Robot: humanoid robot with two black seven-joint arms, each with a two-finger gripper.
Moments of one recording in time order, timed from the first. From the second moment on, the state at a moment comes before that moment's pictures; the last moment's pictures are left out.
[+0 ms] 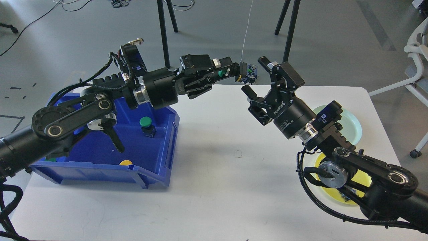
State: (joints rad) left arm -0.93 0.43 -0.42 -1.17 0.77 -0.49 -0.49; right arm 0.56 -0.42 0.53 1.48 -0.44 -0.02 0.49
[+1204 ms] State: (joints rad) left arm -0.93 0.43 -0.42 -1.16 0.76 -0.49 -0.49; right arm 0.61 -0.41 0.52 1.48 -0.43 -0.02 0.49
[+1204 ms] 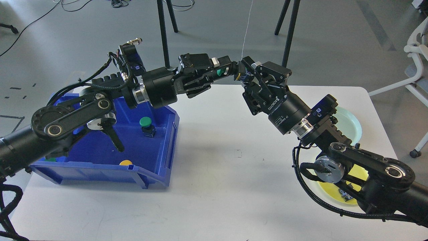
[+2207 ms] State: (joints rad) left arm -0.93 0.42 -0.42 -1.16 0.76 -0.49 -0.49; right arm 0.16 -0.43 1.02 1.49 0.11 -0.35 0.49
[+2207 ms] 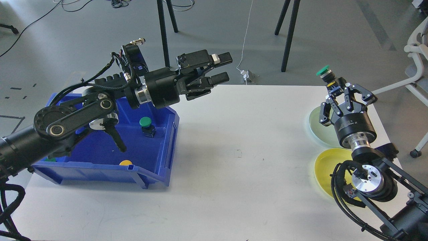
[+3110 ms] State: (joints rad) left arm -0.93 0.42 -0.42 -1.16 0.76 -0.49 -0.49; right arm 0.40 -0.32 0.98 0.99 0.28 -0.49 0.48
